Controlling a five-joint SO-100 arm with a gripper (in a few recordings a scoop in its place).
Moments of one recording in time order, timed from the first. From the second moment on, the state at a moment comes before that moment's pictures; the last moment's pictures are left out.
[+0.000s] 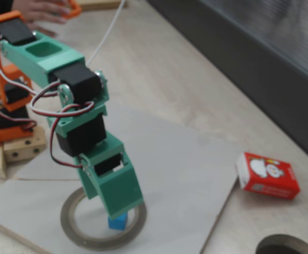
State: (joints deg) arm 13.9 70.9 72.8 78.6 104.7
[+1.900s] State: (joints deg) arm 13.4 119.4 114.9 78.6 104.7
